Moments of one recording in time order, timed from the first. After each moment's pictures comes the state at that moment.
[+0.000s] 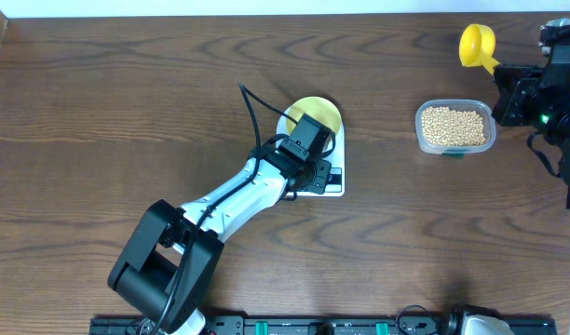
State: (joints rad) left arm -0.63 1.78 1.09 -0.45 0.10 -0.33; right arm -0.16 1.24 1.49 -0.82 -0.34 0.04
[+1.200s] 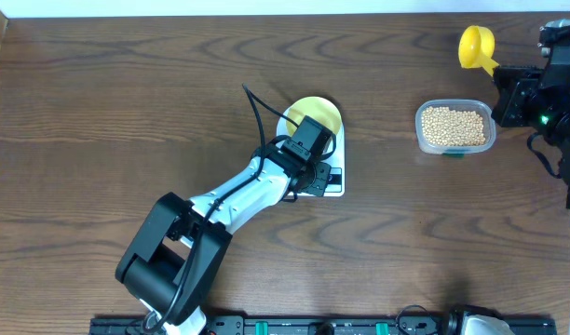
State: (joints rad) left arm -0.63 1.82 1.09 -0.44 0.10 -0.32; right arm -0.16 1.24 1.49 -0.83 -0.34 0.04
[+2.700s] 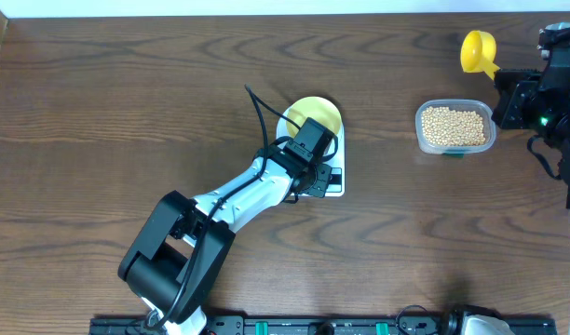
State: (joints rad) left arm -0.64 1.84 1.09 -0.44 0.08 -0.33; right arm -0.16 1.24 1.49 -0.85 -0.32 0.04
